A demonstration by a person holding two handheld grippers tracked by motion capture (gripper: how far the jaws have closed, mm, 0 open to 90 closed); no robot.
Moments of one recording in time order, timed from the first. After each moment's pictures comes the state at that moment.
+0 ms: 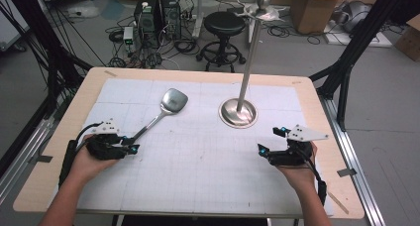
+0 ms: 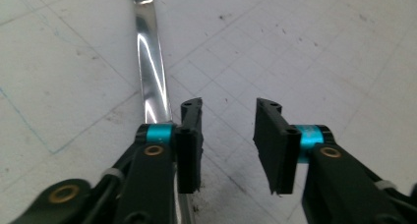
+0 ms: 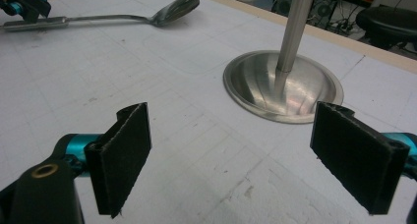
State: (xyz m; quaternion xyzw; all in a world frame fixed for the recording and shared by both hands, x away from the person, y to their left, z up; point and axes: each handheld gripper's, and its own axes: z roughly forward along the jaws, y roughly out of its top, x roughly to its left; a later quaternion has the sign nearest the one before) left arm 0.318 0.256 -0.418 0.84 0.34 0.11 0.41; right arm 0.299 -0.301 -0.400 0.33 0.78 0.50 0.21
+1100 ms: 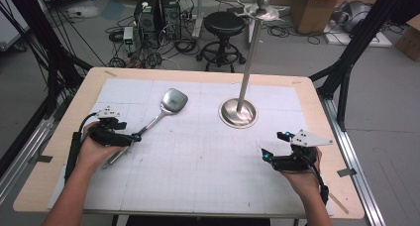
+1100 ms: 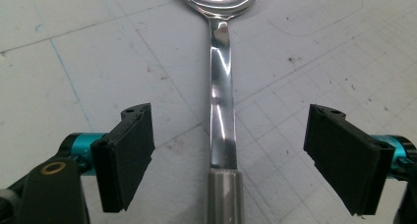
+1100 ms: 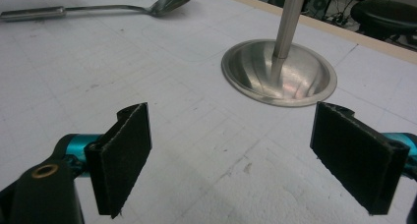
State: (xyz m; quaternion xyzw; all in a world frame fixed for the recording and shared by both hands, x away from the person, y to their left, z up) left arm 0.353 0.252 -0.416 0.79 0.44 0.14 0.40; right arm 0.284 -0.309 -0.401 0.33 0.78 0.48 0.21
